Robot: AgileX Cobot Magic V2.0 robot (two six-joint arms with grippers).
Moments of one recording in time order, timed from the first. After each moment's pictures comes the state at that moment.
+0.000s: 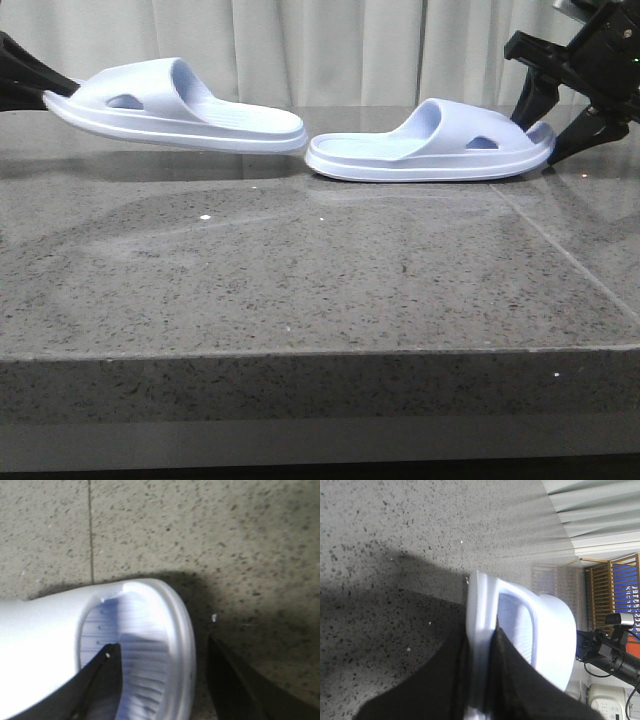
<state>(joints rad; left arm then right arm) 0.25 1.99 -1.45 -1.34 1.18 0.63 -0.06 1.93 -1.51 0.63 0.76 -0.22</state>
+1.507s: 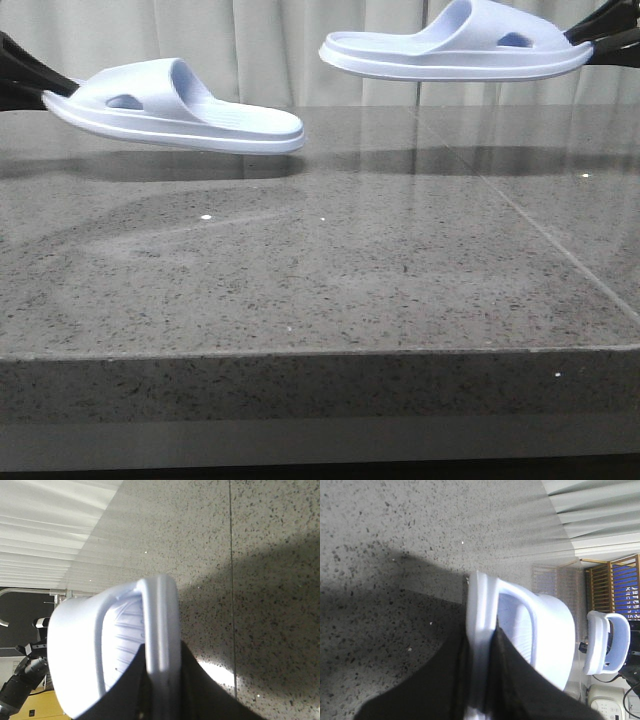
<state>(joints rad) 0.25 1.99 -1.45 -1.34 1.18 0.63 -0.33 1.96 -1.51 1.32 1.18 -0.53</state>
